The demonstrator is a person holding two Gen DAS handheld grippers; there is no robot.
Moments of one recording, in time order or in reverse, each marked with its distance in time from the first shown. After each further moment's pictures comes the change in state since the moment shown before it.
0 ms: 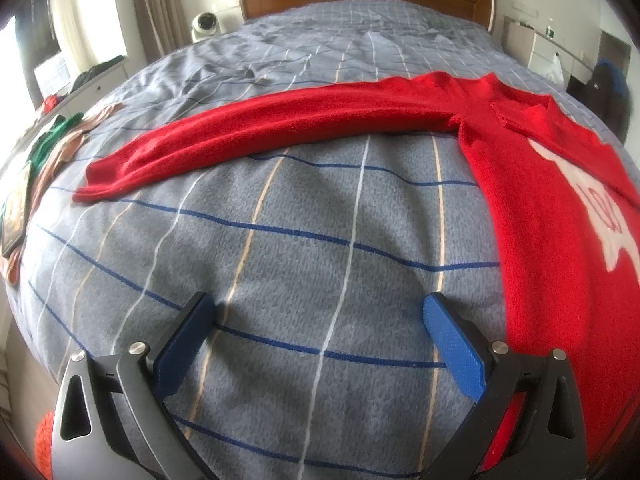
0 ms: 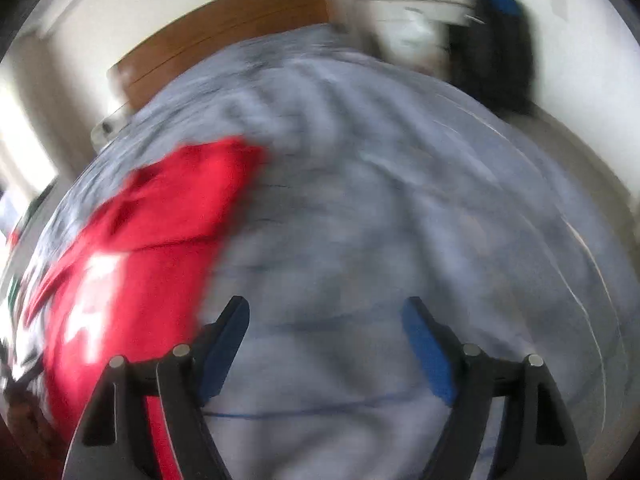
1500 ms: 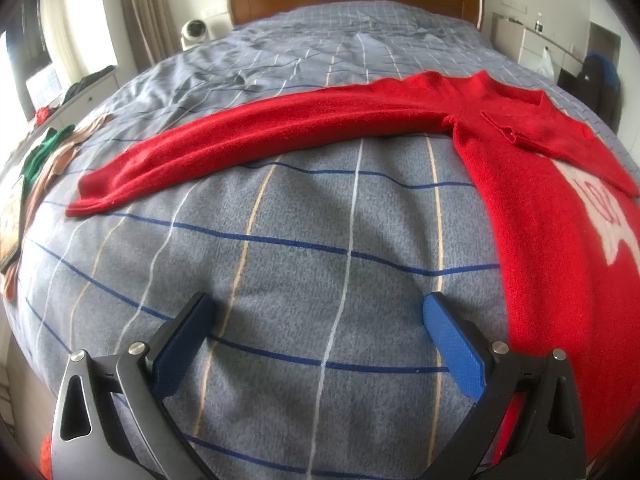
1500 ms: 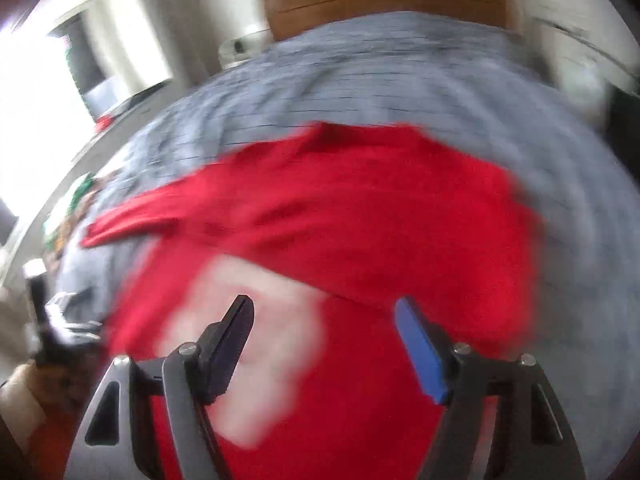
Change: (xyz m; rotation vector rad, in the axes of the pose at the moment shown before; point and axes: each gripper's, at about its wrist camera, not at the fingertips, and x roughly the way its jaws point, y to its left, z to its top) left arm 0.002 -0.003 0.000 0.031 -0.016 -0.014; right arm 0.057 0.073 0.035 -0.167 0.105 0.168
